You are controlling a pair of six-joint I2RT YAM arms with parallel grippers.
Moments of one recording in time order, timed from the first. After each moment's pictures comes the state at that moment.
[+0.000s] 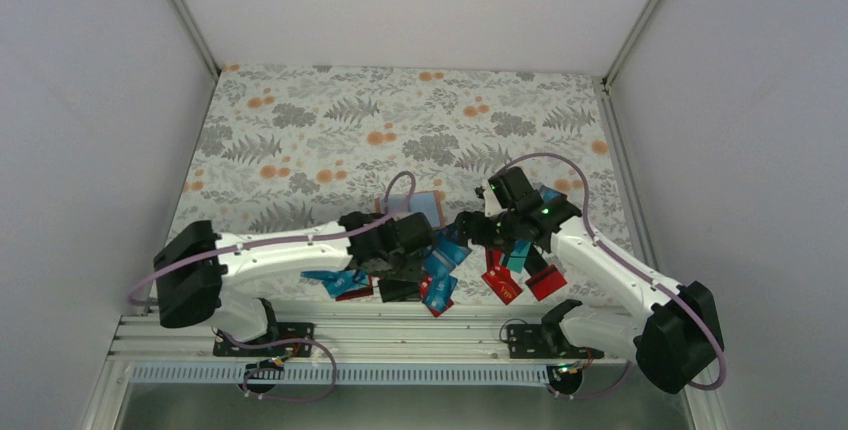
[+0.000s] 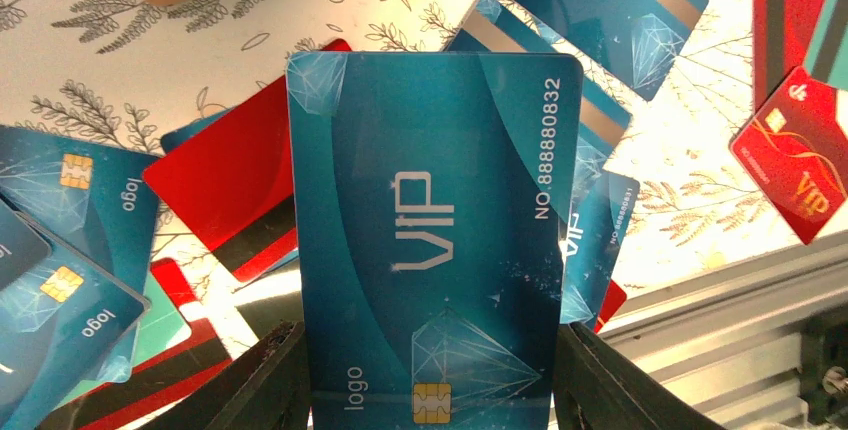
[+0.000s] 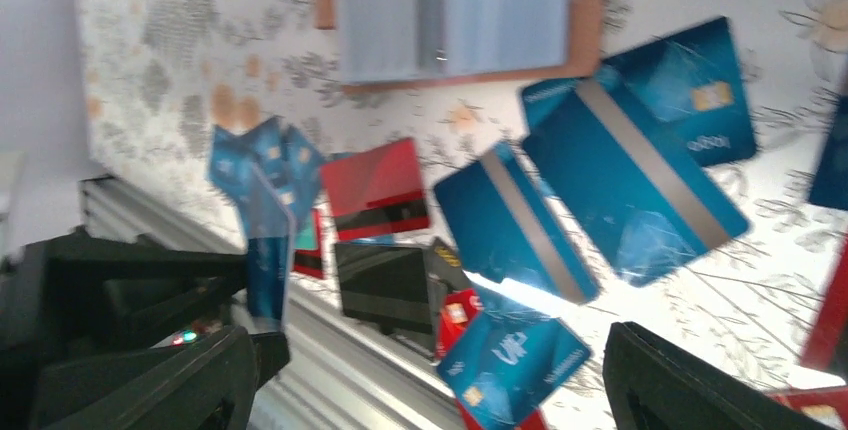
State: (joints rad) left arm -1.15 1.41 0.98 -0.76 -0.07 -1.02; right arm 0.57 1.11 0.78 -0.70 -0.41 0.62
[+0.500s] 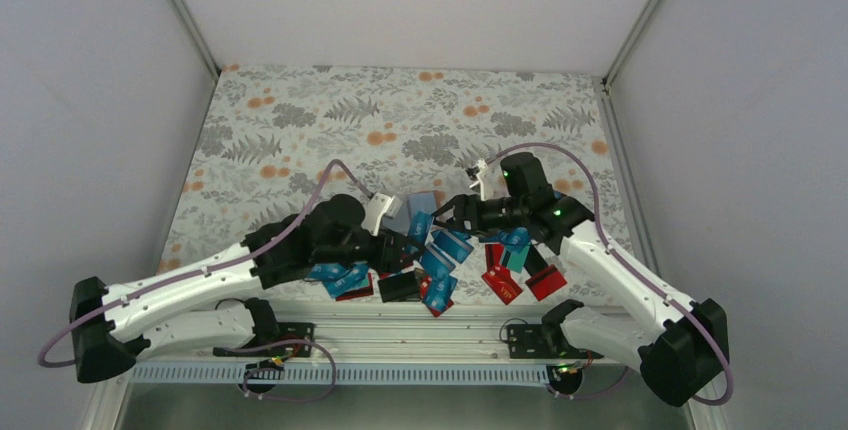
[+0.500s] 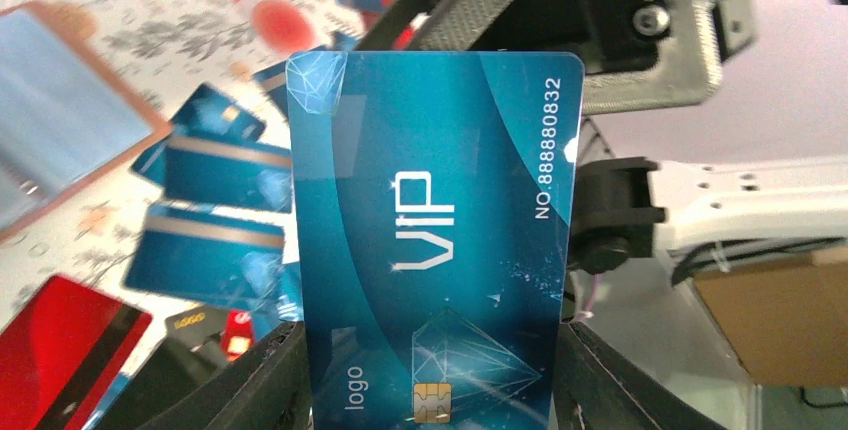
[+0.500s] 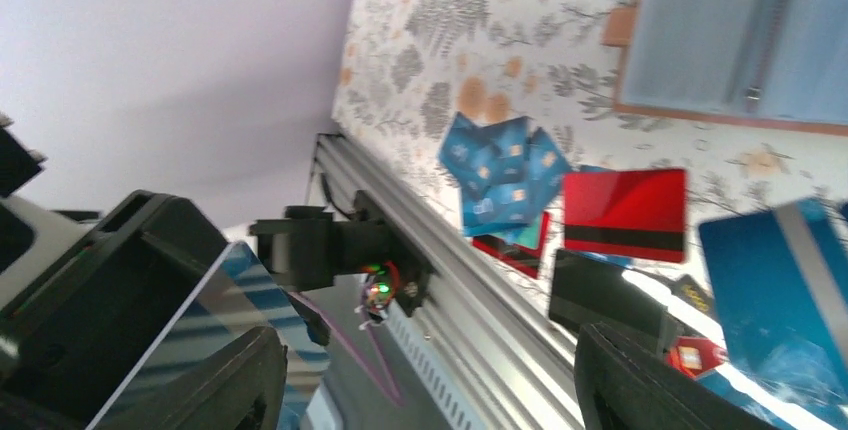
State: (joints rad) left arm -1.07 0.95 0.79 -0.38 0.18 -0.72; right arm 0.55 1.06 0.79 -0.48 -0.77 0.70
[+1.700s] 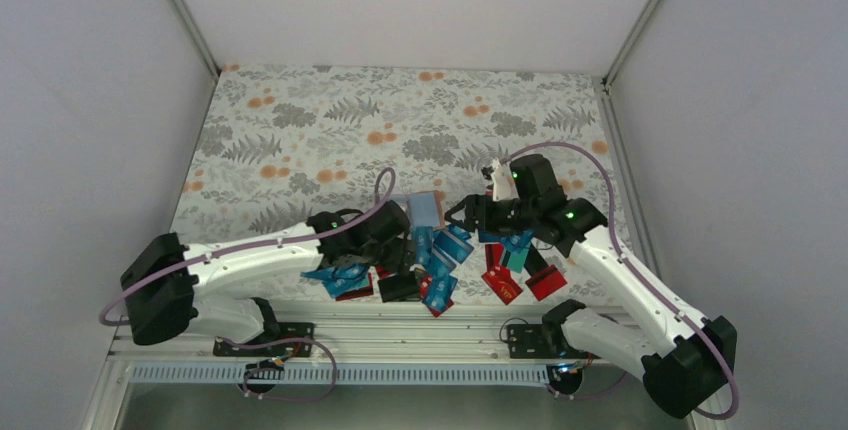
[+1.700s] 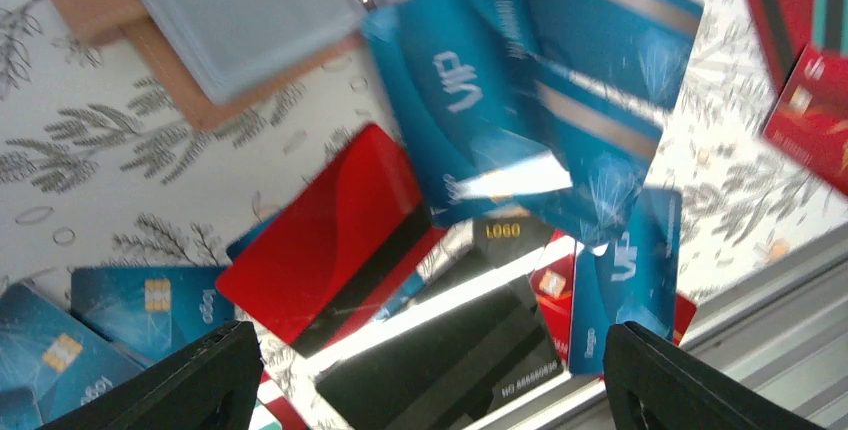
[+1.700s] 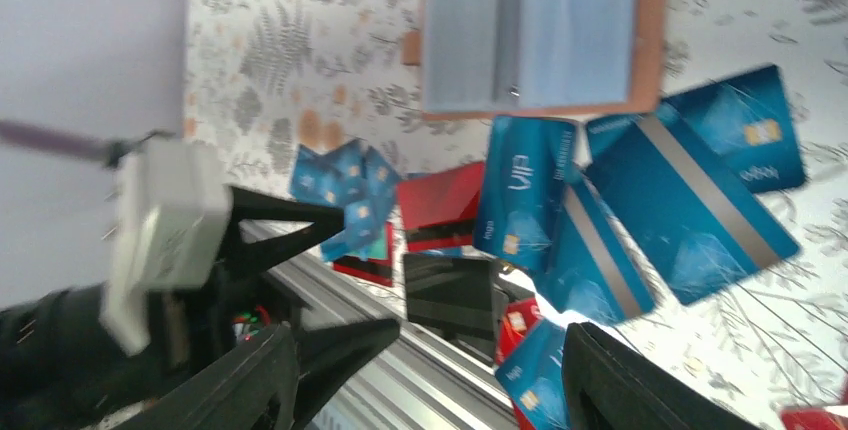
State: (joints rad) left arm -1.09 1.35 0.87 -0.64 -0.09 -0.74; right arm 0.52 1.00 0.82 -0.67 -0.53 0.64
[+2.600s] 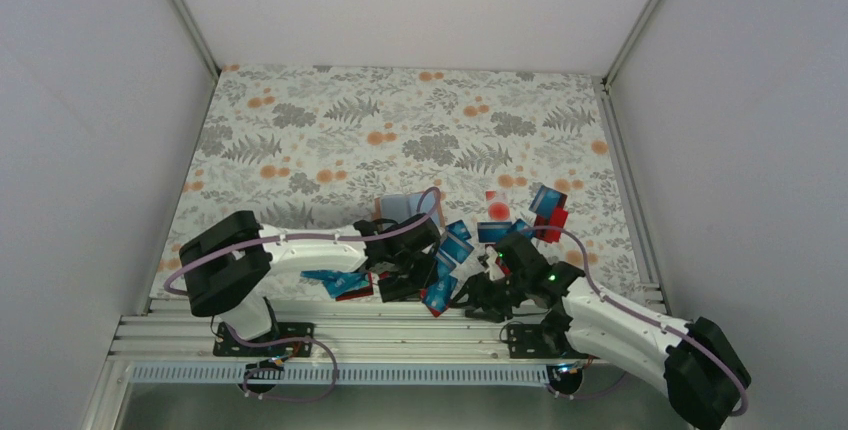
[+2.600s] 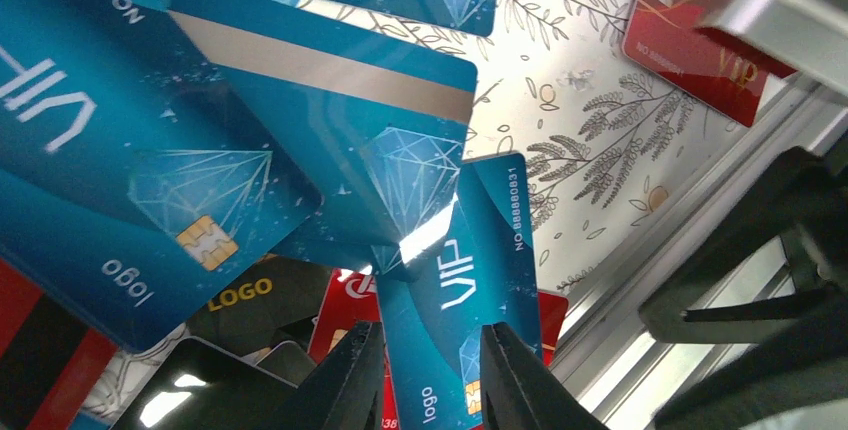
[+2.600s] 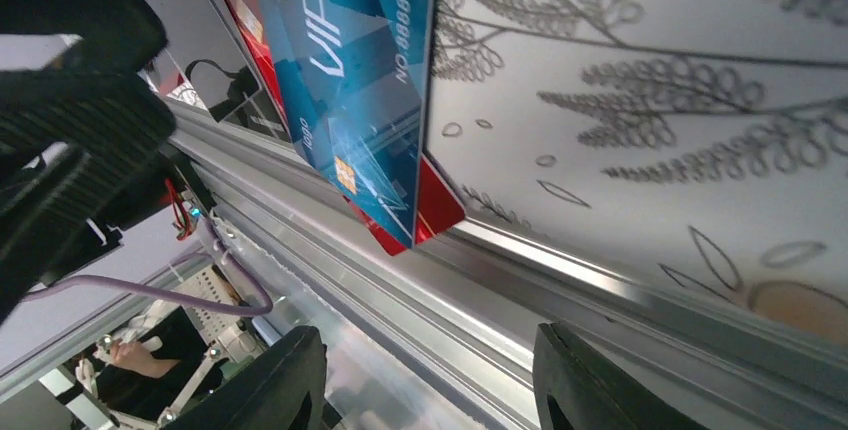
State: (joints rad) left arm -1.13 1.62 0.87 -0.31 0.20 -0.68; right arm 0.76 0.86 0.18 -0.36 -0.70 1.13
